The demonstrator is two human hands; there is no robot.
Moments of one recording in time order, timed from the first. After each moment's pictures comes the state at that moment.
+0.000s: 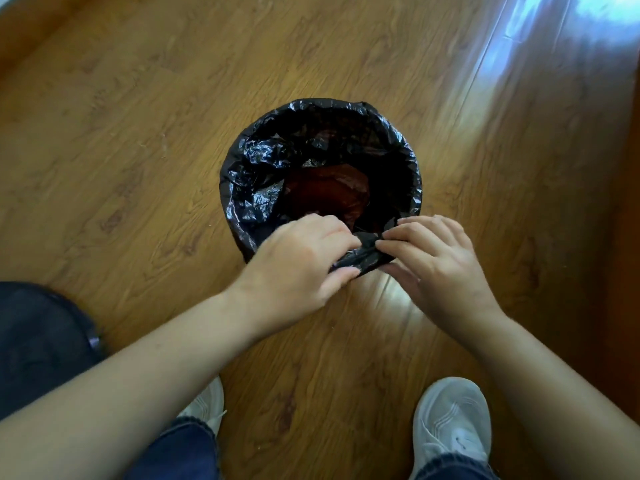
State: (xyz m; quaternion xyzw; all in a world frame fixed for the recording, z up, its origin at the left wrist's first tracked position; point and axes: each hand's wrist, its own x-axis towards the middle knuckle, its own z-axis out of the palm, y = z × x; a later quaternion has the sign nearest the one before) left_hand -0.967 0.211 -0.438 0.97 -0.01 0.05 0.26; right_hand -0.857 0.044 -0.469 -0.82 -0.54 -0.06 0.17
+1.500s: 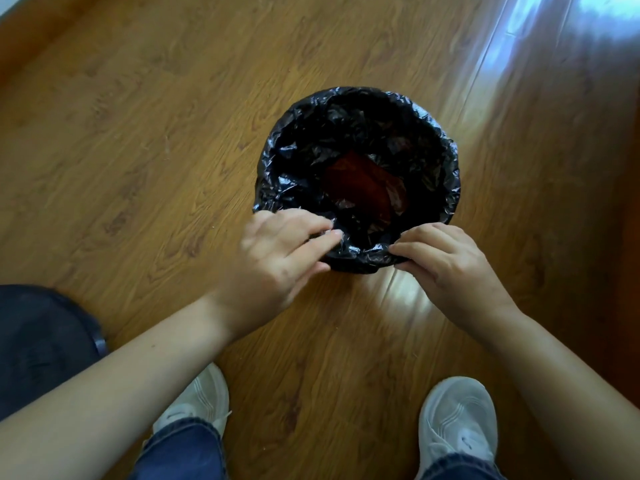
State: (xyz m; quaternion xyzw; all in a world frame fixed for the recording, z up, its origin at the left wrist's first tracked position) left_hand -0.986 0.237 -0.464 0.97 -0.06 0.19 0.12; right_hand -0.849 0.036 -0.477 -0.80 -0.55 -0.02 0.23
